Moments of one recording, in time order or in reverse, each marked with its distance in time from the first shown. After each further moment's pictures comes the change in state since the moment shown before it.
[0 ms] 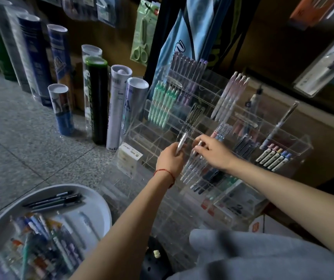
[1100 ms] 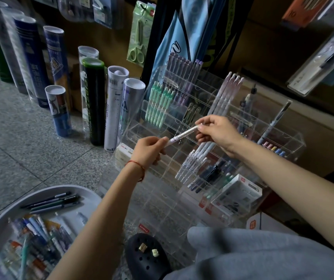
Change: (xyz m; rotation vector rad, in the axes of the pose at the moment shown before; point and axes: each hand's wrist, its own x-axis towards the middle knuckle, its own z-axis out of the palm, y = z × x) left_hand -0.008 0.006 -0.061 -0.327 -0.108 -0.075; right_hand -0.003 -0.036 -0.036 0.522 0.113 0.072
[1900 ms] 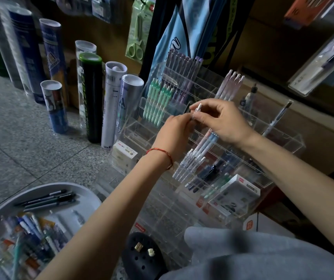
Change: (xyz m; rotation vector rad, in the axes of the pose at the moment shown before) left_hand 0.010 0.041 0.041 0.585 0.069 0.644; right_hand -0.018 -0.029 -0.003 -0.235 0.008 -0.368
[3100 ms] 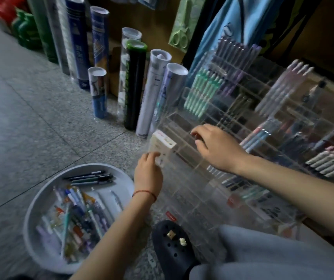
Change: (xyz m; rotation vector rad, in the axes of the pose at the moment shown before) left_hand -0.126 -0.111 -0.013 0.131 0.100 -0.638; right_hand -0.007 0.014 0.091 -0.721 -0.322 -0.114
